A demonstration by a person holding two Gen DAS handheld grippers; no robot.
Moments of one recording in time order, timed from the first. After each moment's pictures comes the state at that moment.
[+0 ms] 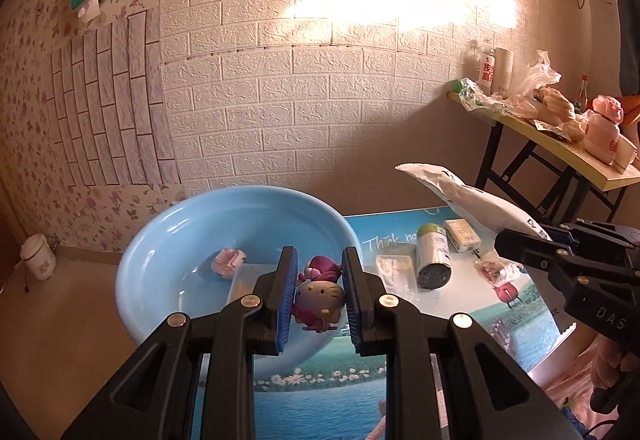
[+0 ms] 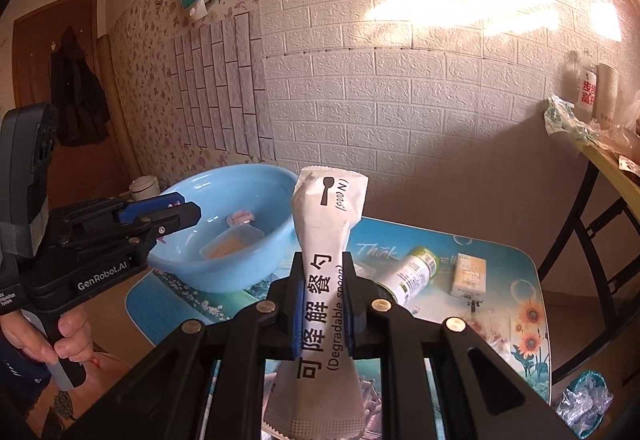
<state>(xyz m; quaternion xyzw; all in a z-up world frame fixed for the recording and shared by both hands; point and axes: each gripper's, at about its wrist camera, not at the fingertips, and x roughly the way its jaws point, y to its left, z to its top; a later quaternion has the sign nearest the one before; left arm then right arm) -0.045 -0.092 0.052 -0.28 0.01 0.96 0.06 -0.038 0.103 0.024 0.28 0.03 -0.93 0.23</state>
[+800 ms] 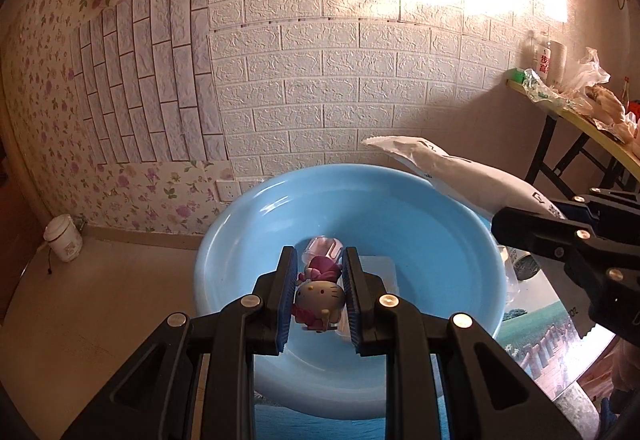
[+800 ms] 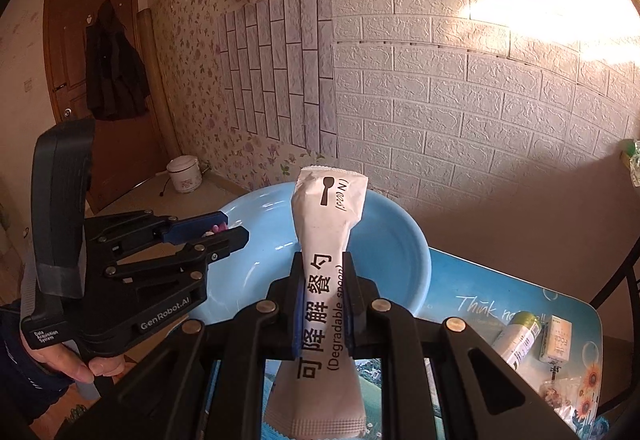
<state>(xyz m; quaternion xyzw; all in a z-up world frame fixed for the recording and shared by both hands) -0.089 -0.182 0.022 -0.32 0.00 0.95 0.00 -0.095 -0.026 0.023 0.30 0.06 -0.90 0.31</state>
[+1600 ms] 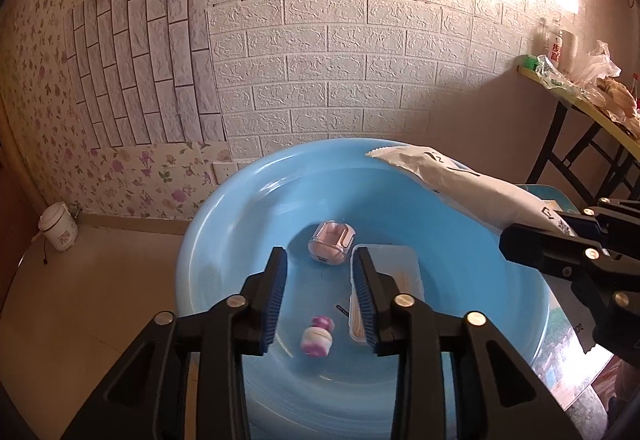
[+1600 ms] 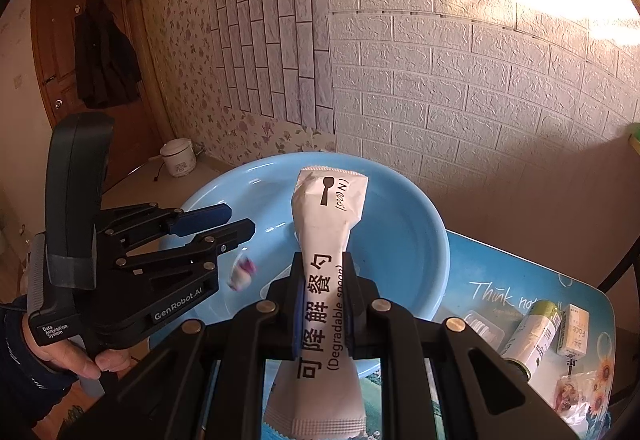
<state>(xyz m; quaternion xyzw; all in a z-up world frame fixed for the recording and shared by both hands) -0.114 -0.188 -0.006 -0.34 0.00 0.94 0.00 -0.124 -0.040 -0.011 0.34 0.07 -0.89 0.30</state>
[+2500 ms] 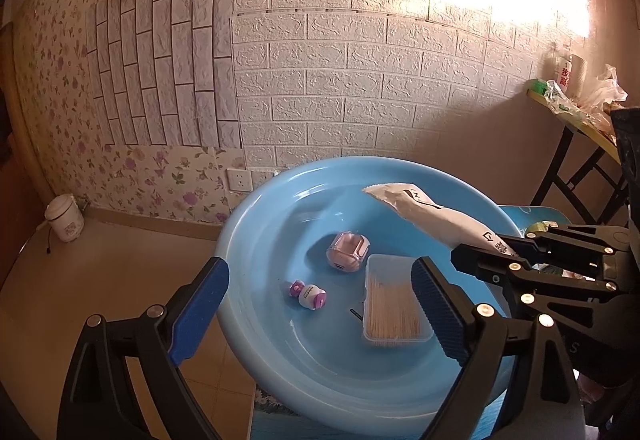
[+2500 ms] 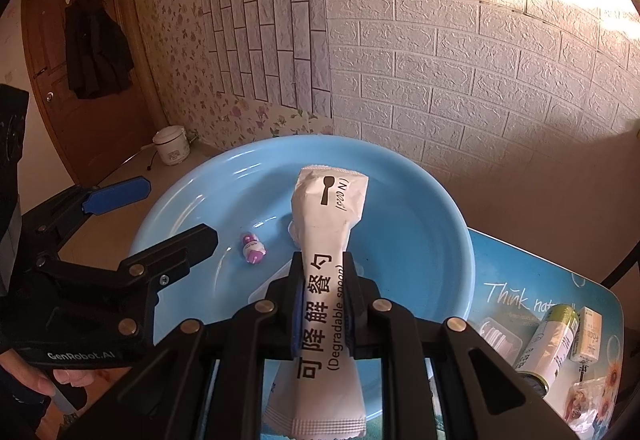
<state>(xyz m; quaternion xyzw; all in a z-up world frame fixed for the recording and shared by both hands) -0.099 -0.204 0.006 -0.32 -0.02 0.95 -0.02 -0.150 -0.062 -0.036 0.36 0.08 -0.89 0.28</state>
